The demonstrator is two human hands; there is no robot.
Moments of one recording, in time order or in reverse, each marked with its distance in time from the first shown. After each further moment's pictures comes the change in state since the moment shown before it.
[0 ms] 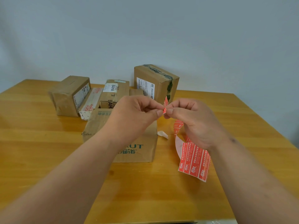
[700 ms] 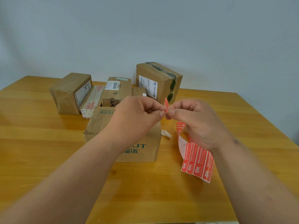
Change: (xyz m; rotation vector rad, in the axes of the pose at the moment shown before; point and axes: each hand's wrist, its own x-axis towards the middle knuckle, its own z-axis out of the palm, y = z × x) left_hand 0.002 -0.007 -0.002 0.112 -0.012 0.027; right_hand 0.001 0.001 0.004 -0.037 -0.020 -0.006
